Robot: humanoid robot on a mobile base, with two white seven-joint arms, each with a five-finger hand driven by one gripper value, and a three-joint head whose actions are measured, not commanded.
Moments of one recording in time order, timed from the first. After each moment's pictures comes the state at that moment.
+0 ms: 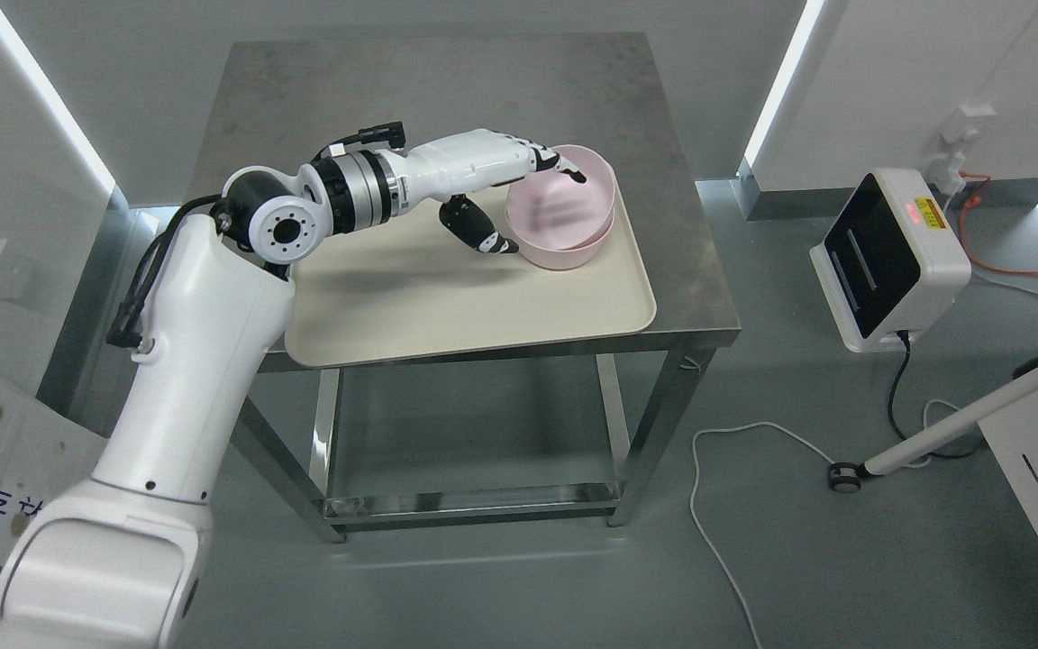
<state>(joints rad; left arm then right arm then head) -0.91 0.11 -0.24 -1.16 -0.67 -0.52 -0.77 0.00 0.00 0.00 0.00 0.00 0.03 0.01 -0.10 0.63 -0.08</state>
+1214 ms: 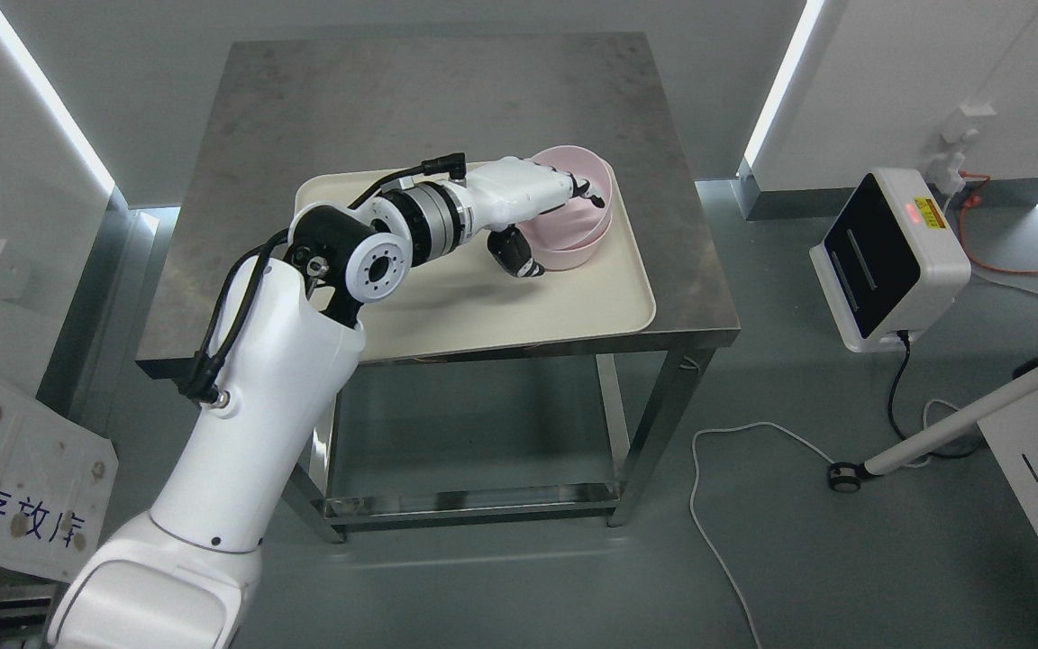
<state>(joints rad) -0.88 0.02 -0.39 -1.36 -0.92 -0.15 -0.81 0.00 0.00 0.00 0.00 0.00 0.04 0.01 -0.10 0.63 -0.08</state>
